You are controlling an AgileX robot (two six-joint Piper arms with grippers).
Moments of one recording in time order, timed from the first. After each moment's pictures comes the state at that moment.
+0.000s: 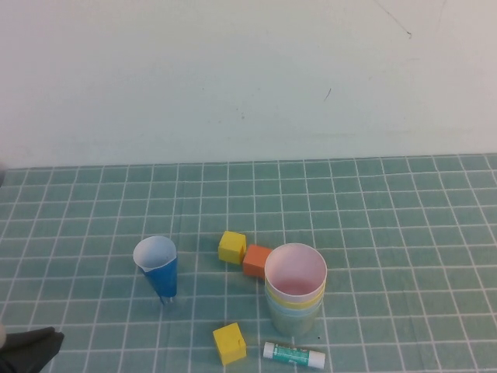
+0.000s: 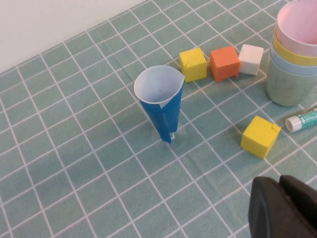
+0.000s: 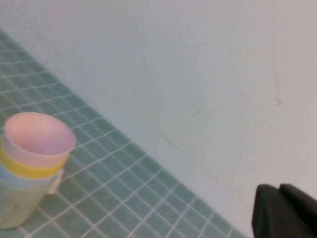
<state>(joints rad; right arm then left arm) 0.44 0.34 -0.13 0.55 -0.02 -1.06 -0.59 0.48 -0.49 0.10 0.66 -0.03</state>
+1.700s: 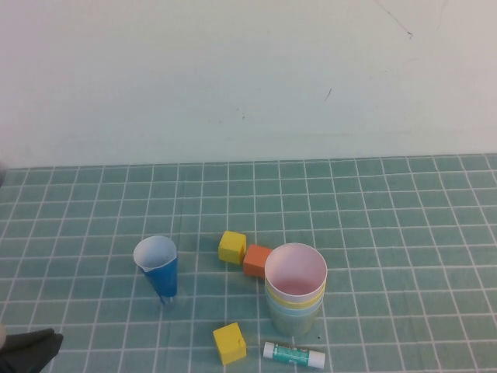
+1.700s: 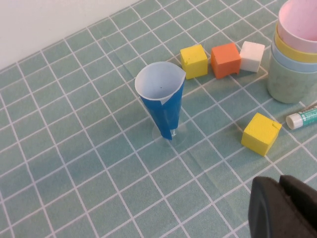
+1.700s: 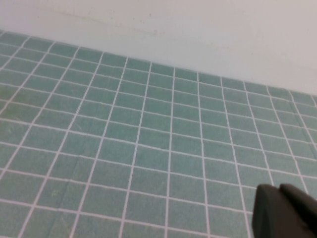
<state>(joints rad) 0.01 -0.01 0.03 -0.04 0.39 -0.17 -0.59 0.48 -0.49 0.10 0.67 -0.03</state>
